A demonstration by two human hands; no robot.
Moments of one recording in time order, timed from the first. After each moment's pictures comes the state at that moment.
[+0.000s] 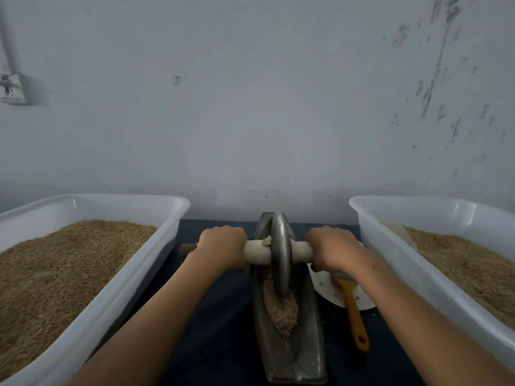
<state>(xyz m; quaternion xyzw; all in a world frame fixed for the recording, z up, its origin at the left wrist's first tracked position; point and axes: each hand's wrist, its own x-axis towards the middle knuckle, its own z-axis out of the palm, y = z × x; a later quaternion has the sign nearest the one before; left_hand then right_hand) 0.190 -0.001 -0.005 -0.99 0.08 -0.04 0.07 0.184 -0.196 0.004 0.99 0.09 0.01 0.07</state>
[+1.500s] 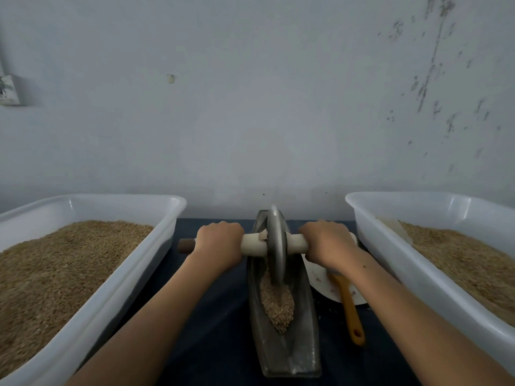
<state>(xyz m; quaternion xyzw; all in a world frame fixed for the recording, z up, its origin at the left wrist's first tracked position) 0.193 -0.001 -0.012 -0.99 0.07 -0.11 0.08 0.188 -0.196 -0.003 0.99 0.10 0.08 0.07</state>
